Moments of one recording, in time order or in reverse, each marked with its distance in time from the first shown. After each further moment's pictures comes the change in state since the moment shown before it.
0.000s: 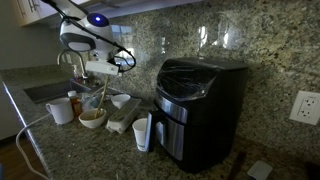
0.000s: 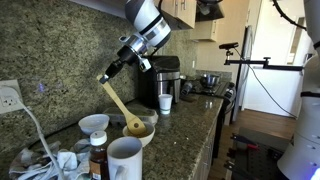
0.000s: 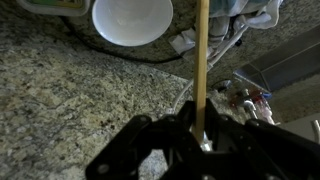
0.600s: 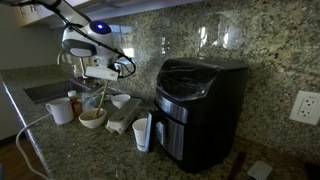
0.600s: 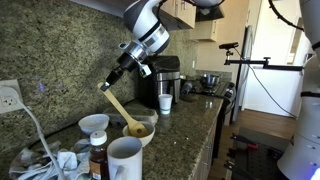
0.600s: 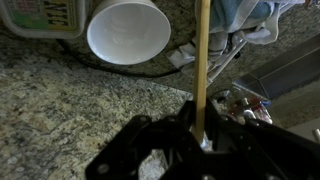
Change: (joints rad) arm 0.001 0.040 0.004 -0.004 -0.005 0.002 0.000
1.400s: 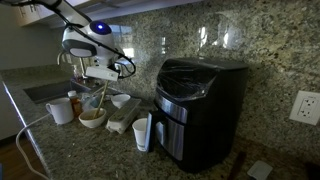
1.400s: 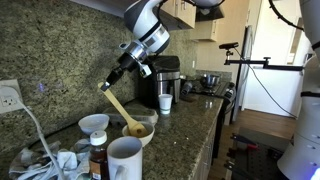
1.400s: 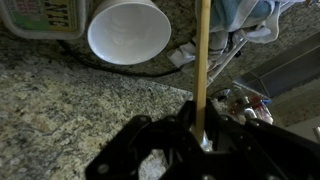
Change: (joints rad) arm -0.005 0.001 0.003 -0.002 0.011 0.001 -0.003
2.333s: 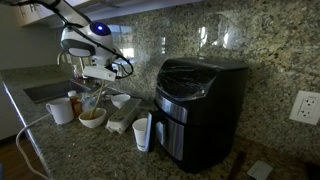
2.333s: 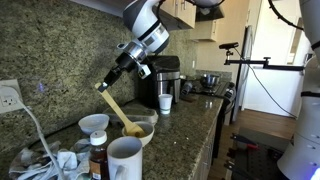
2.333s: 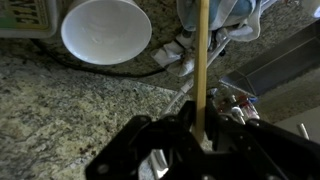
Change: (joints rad) arm -0.020 0.000 0.037 0.000 0.009 -0.037 -0.001
